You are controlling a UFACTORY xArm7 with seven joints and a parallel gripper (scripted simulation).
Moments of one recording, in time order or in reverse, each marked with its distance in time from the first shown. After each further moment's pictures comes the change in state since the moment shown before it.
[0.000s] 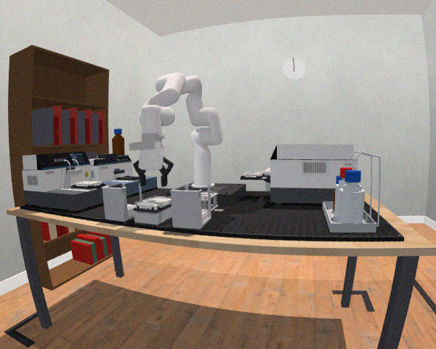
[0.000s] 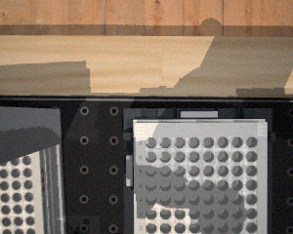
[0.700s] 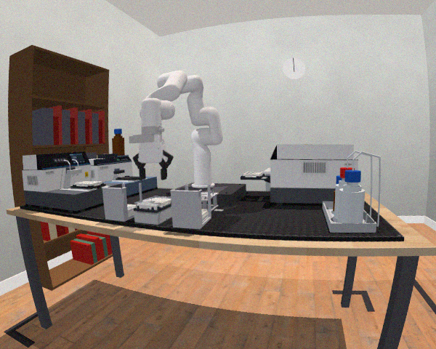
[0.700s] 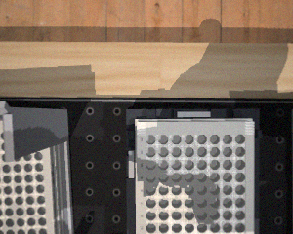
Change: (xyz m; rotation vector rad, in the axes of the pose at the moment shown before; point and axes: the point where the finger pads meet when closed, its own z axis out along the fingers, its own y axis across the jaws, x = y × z) arm 0.000 0.000 -0.025 0.000 0.000 0.000
